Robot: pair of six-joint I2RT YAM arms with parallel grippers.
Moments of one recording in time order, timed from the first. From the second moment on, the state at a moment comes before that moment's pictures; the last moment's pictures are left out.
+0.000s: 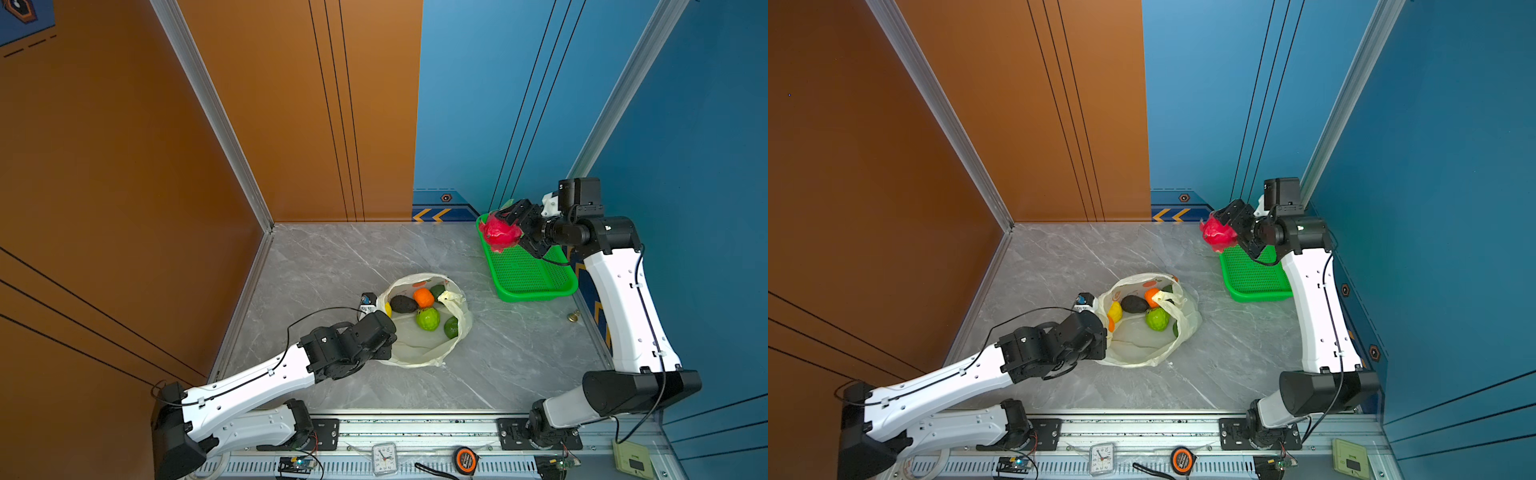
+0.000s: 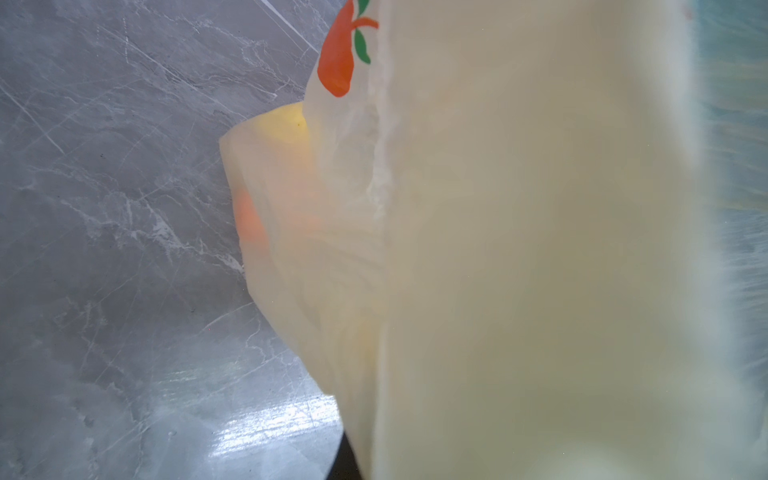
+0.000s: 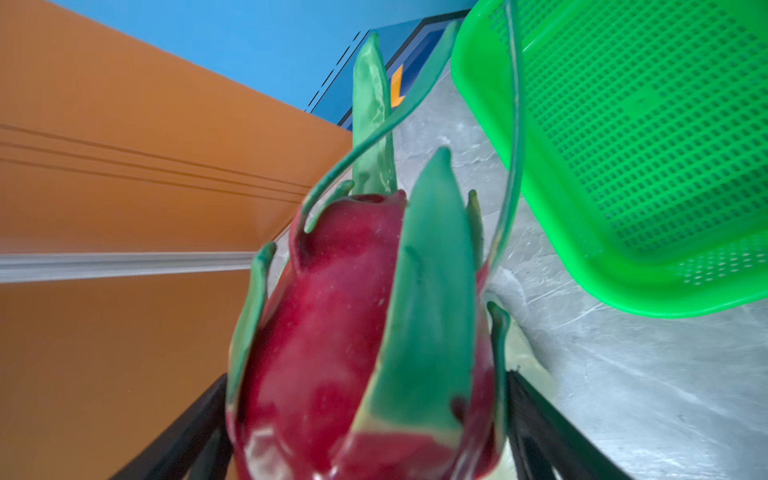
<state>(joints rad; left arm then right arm) -1.02 1.06 0.90 -0.77 -0.32 -0.88 0.03 1.53 1.88 -1.09 -0.30 0.80</state>
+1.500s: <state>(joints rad) -1.05 1.14 0.98 -0.79 -0.36 -0.94 -0.15 2.25 2.08 -0.99 -0.17 0.70</state>
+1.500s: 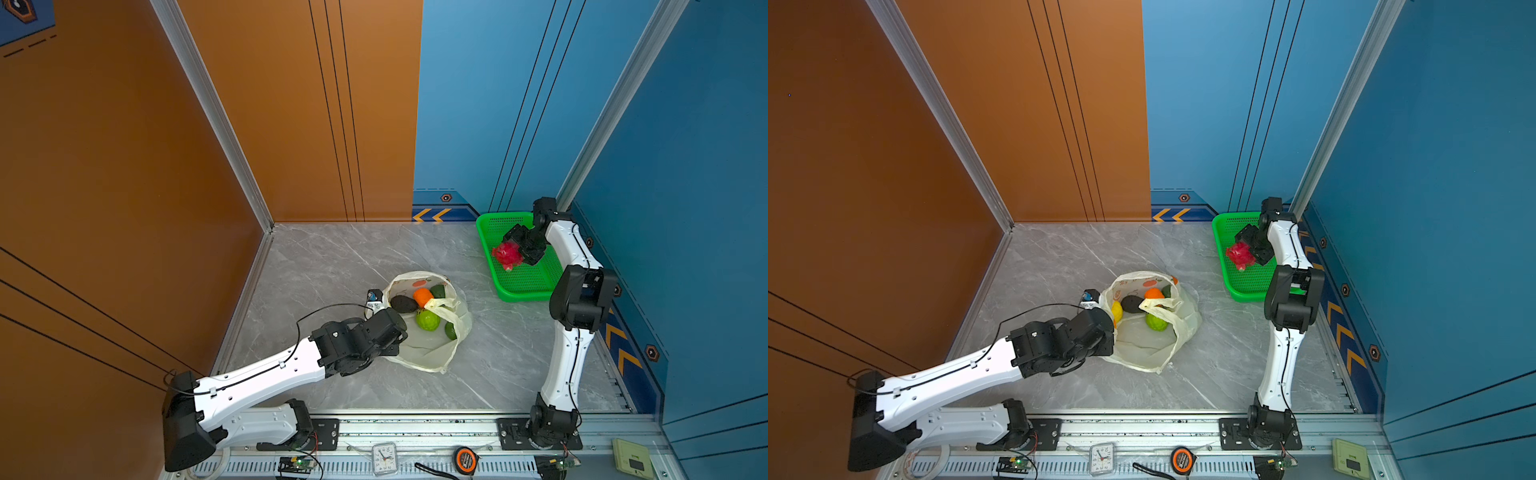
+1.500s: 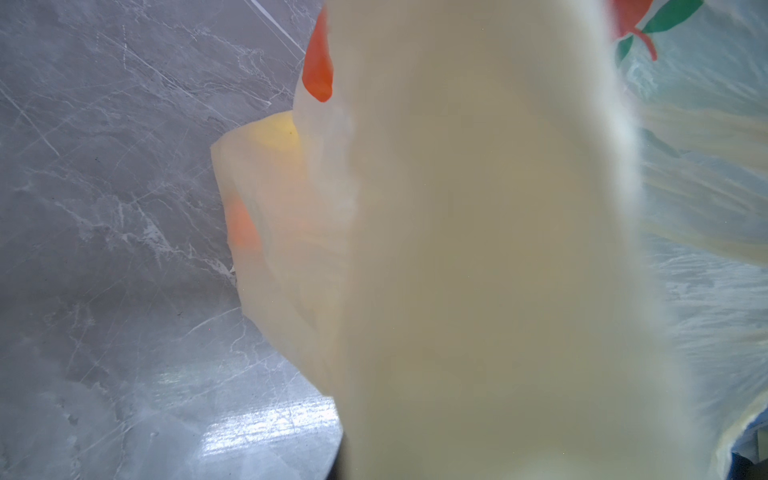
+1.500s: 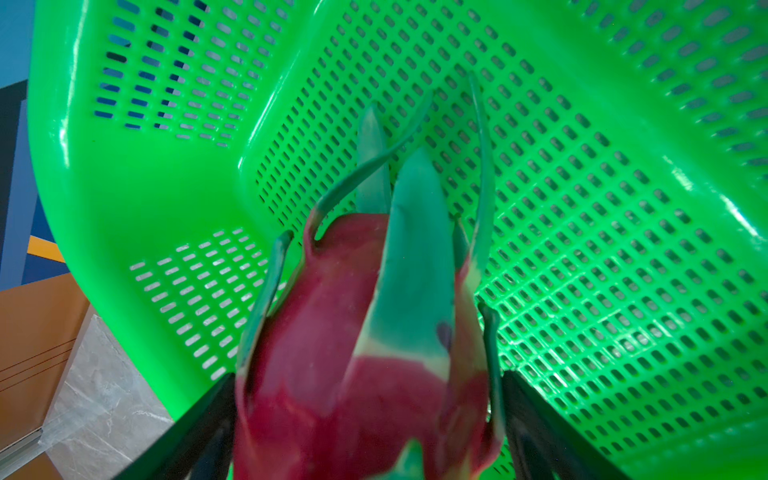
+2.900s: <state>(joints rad) -1.04 1.09 0.98 -0.80 -0.36 -0.90 0.54 1.57 2.00 -1.22 -0.27 0.62</state>
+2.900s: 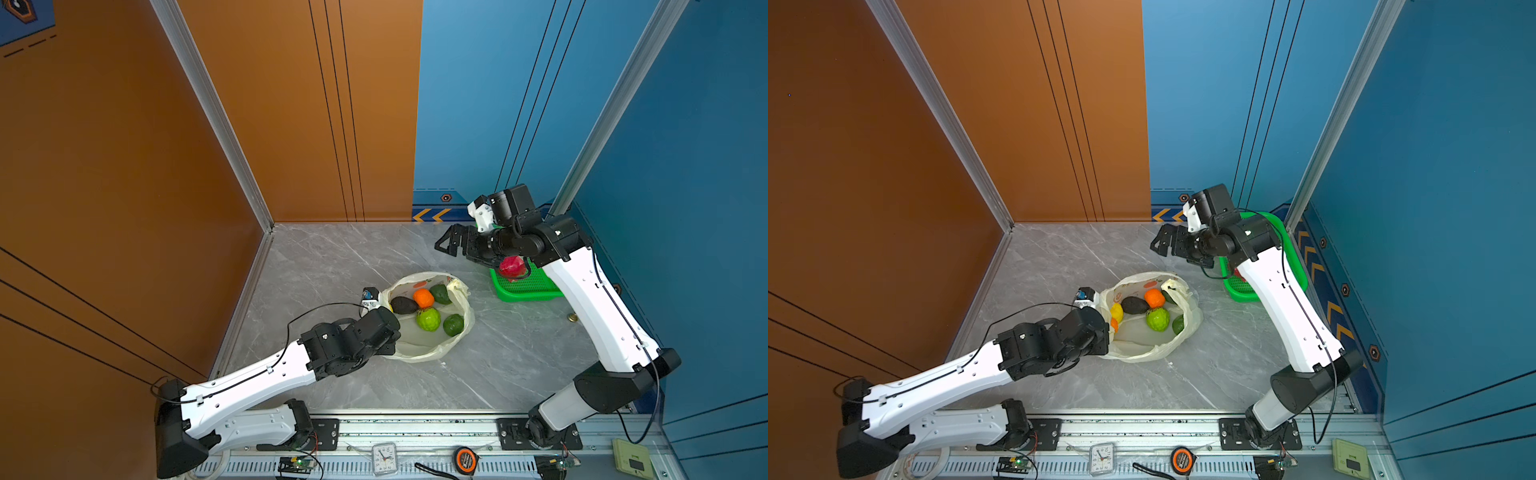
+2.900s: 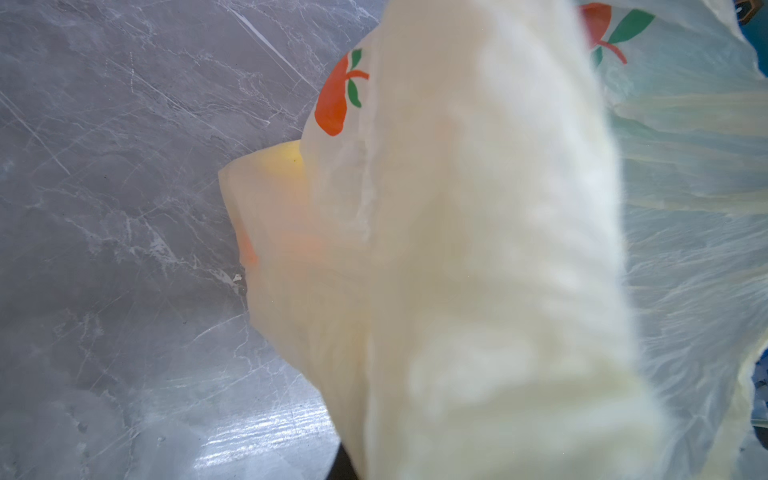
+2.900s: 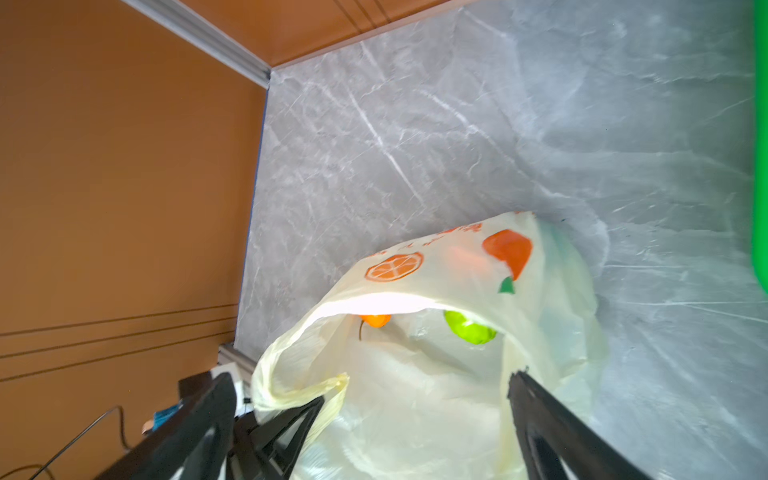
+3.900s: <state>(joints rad) -1.04 1.07 0.98 -0.80 -0.36 -0.90 0.92 1.69 1.89 -1.32 0.04 0.75</state>
